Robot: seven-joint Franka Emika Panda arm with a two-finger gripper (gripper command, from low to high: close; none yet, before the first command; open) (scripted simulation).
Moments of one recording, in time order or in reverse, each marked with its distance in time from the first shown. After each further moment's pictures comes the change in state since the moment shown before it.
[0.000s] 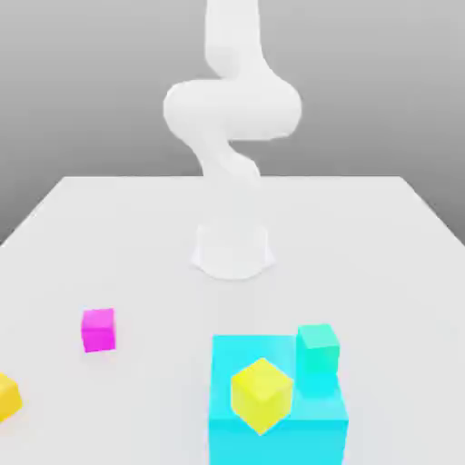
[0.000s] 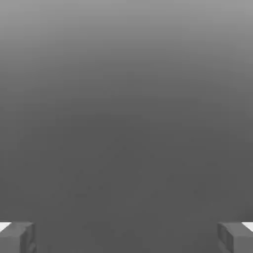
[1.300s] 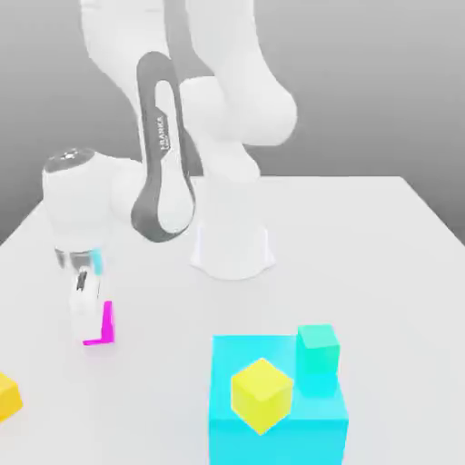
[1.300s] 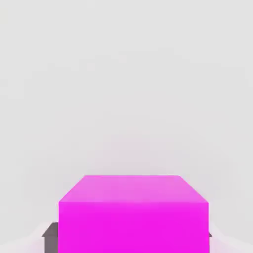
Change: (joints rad) arm -0.559 0.823 -0.083 -0.523 0.063 0.622 0.553
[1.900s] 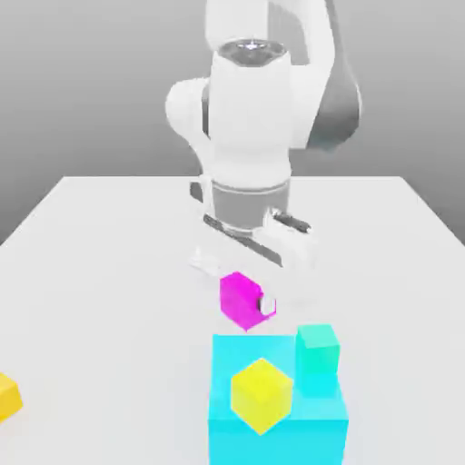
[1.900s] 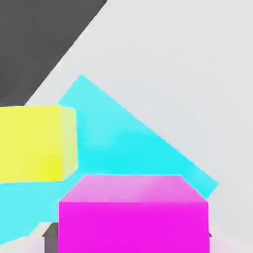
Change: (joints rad) arm 0.489 -0.328 0.455 0.230 0.078 -0.544 0.273
